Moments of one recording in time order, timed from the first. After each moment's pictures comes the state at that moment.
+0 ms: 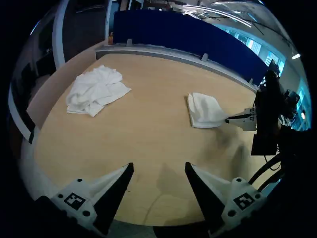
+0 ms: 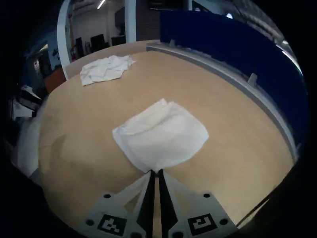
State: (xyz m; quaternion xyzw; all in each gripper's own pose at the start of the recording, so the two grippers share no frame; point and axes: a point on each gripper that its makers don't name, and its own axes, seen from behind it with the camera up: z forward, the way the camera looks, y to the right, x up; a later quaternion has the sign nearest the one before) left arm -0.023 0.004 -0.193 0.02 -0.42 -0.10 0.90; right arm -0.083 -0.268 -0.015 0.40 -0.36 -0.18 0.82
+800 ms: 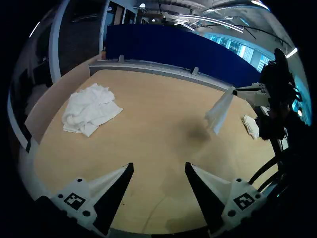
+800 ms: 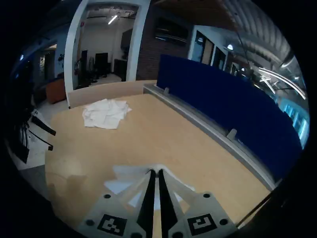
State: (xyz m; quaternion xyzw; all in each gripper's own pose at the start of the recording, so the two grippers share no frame) left arm 0.020 0.015 -0.164 -0.01 -0.37 -0.09 0.92; right arm 0.089 -0.277 0.029 0.41 -0.23 -0.20 0.86
